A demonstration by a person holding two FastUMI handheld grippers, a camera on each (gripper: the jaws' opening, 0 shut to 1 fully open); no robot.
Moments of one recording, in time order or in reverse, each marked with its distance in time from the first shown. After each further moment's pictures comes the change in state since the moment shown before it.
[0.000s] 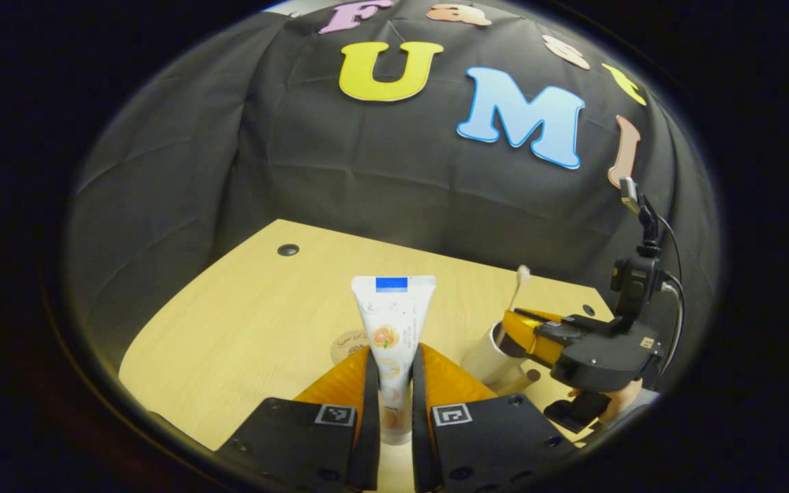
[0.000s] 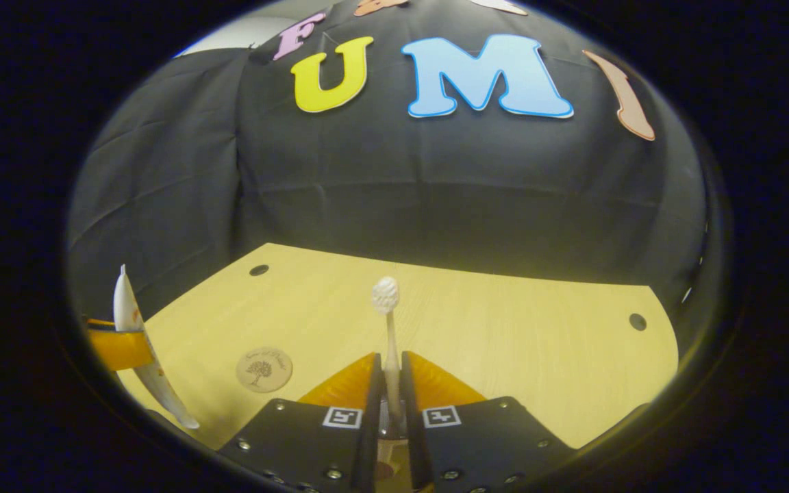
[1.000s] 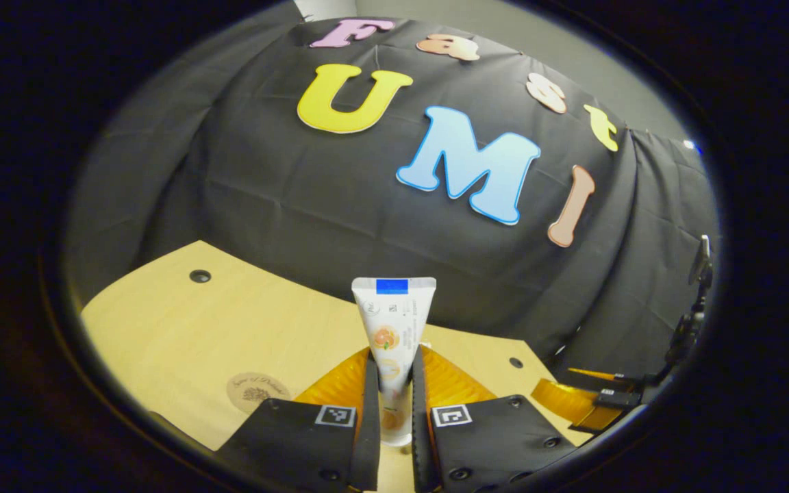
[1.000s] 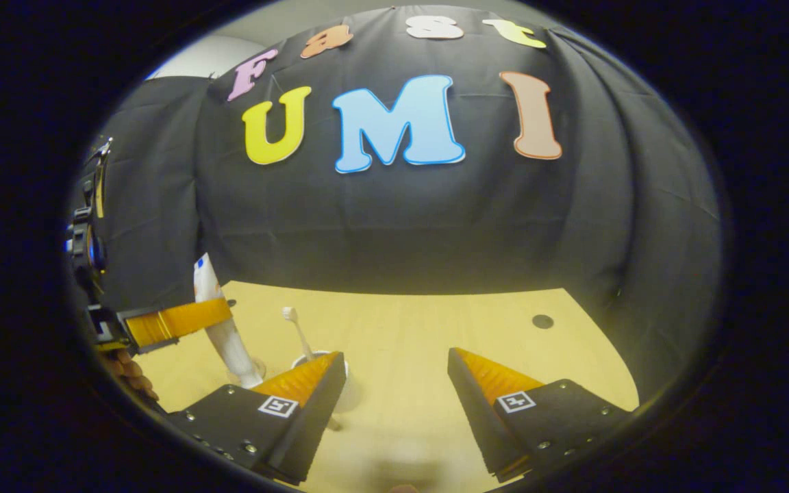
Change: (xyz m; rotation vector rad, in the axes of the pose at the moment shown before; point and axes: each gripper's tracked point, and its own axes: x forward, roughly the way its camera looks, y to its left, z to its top) left arm 0.032 -0.111 0.067 -0.131 -0.232 -0.324; right arm -0.150 -0.089 0.013 0.109 -0.096 -0.224
